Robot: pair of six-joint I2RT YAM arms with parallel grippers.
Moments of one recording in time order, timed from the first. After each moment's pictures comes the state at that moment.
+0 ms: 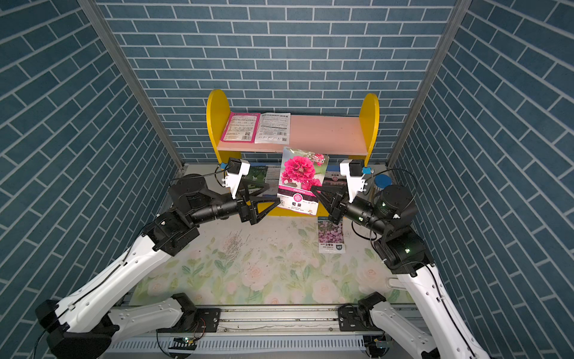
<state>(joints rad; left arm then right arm) -0.71 1.10 1.24 -0.23 0.46 -0.37 0.48 0.83 1.15 -0.32 -0.59 0.36</state>
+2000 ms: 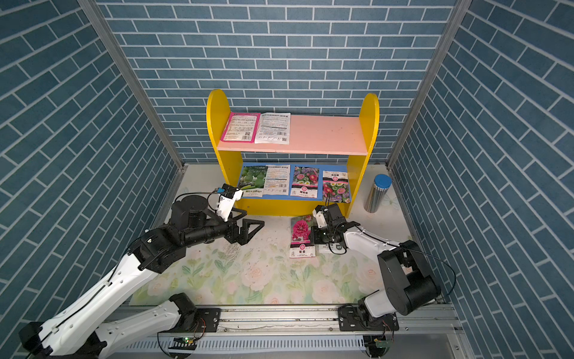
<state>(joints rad) -0.71 0.94 1.08 -0.58 0.23 -0.33 0.48 1.48 0.74 -0.26 -0.36 0.36</state>
